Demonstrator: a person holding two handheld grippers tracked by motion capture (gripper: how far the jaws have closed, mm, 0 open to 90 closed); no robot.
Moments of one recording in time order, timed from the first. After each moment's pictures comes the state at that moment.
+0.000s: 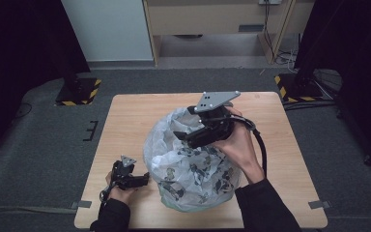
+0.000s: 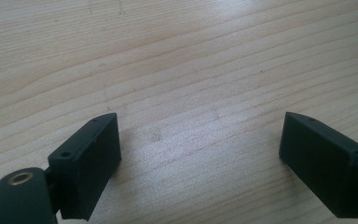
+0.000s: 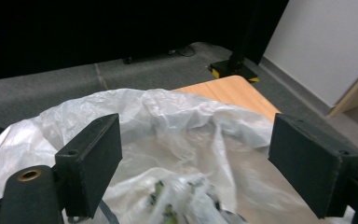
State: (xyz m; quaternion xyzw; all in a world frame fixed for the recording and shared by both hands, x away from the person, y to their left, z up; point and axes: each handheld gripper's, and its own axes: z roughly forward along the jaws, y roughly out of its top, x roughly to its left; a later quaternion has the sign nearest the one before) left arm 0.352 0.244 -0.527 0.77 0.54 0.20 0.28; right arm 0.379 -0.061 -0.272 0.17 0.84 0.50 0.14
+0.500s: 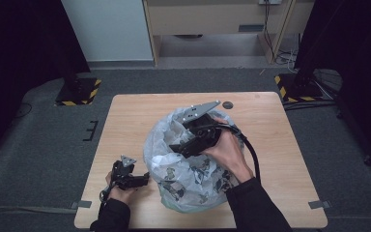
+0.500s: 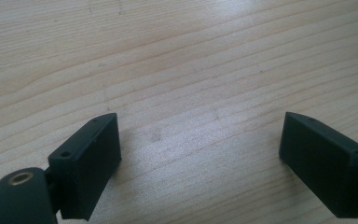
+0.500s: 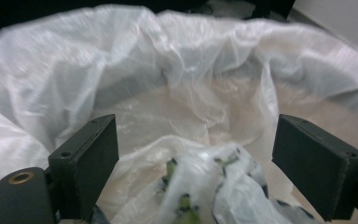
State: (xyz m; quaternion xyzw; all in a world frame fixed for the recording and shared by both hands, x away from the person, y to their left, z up) left arm 0.353 0.244 -0.527 0.77 0.54 0.20 0.29; right arm 0.391 -0.040 -0.318 0.20 0.87 0.44 0.07
